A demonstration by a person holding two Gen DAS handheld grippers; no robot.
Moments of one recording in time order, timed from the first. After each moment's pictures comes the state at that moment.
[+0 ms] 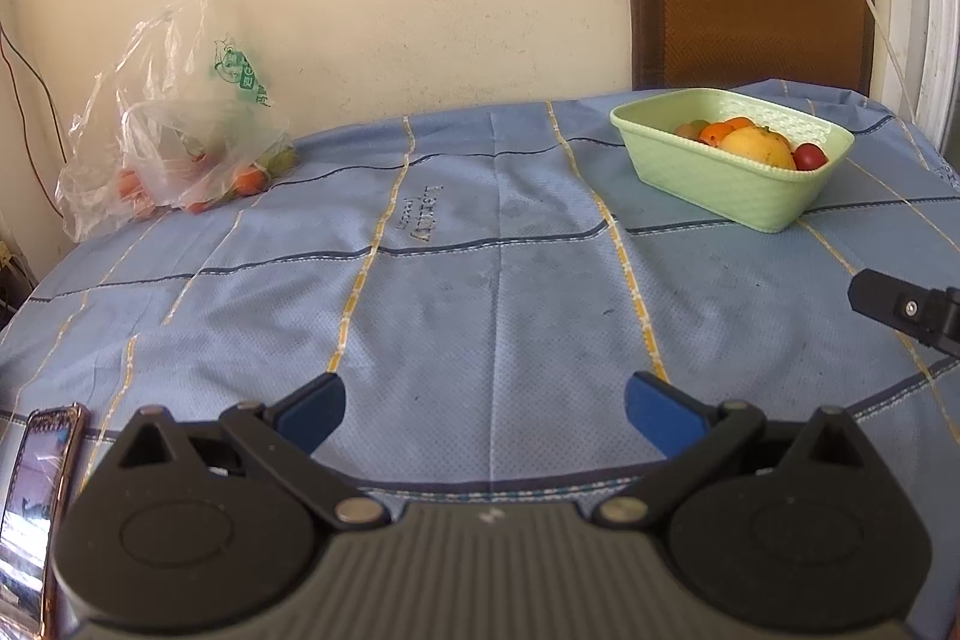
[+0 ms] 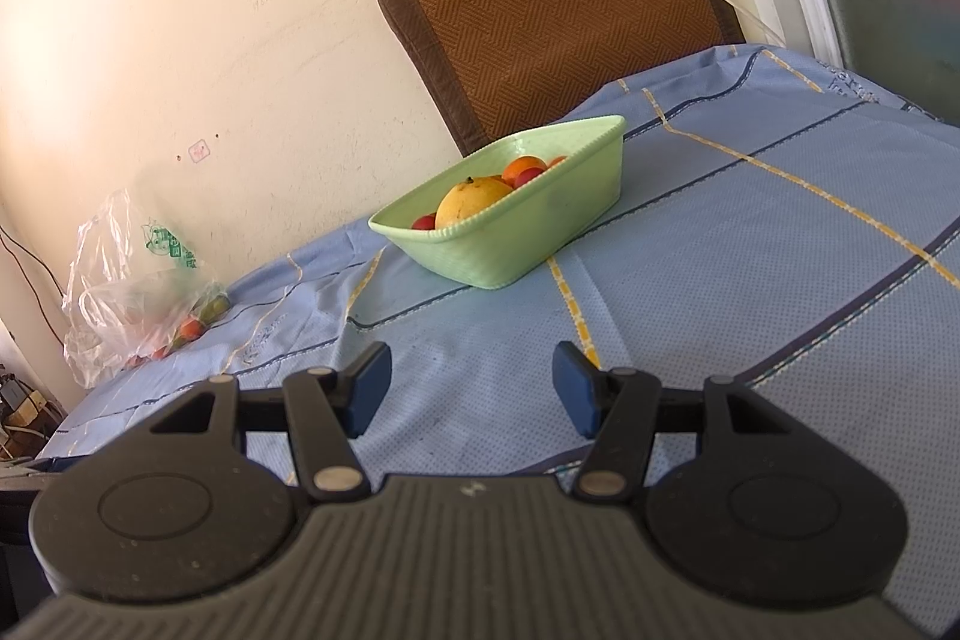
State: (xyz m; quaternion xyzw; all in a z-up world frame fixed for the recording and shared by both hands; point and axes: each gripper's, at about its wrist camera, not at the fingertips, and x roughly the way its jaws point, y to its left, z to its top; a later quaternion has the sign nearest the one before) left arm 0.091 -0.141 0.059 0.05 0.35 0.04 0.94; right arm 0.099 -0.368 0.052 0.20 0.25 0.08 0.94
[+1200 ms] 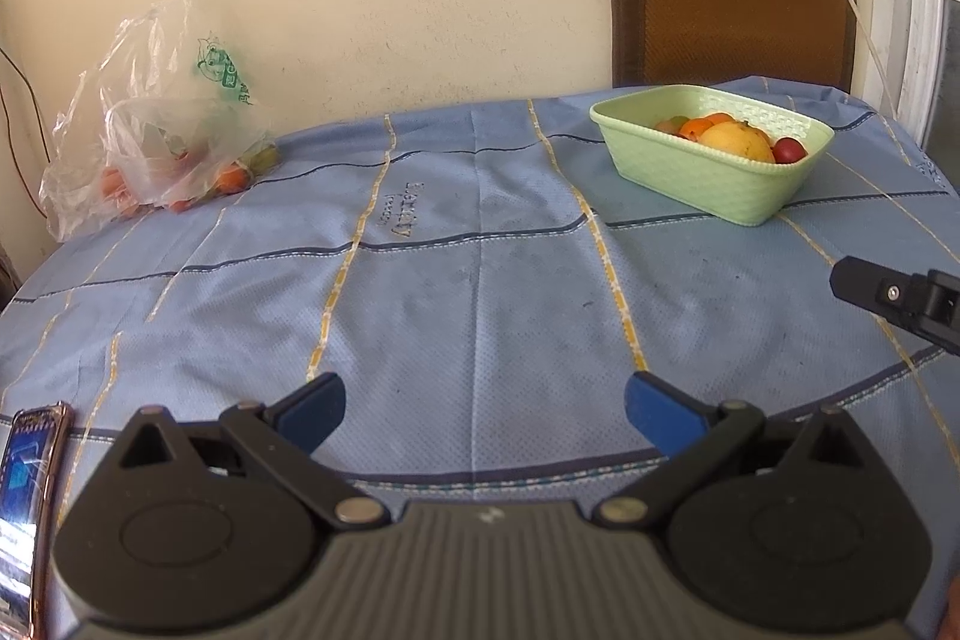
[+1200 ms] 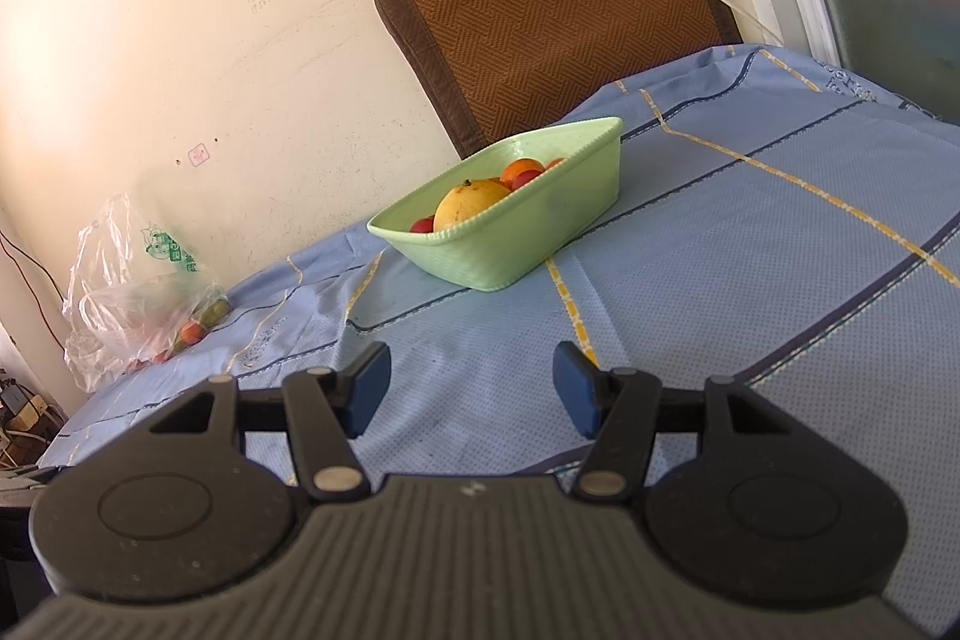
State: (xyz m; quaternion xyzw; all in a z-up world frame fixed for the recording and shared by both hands) left arm 0.088 -0.142 0.058 0.05 0.35 0.02 0.94; right arm 0.100 -0.371 0.051 0.20 0.25 0.09 0.94
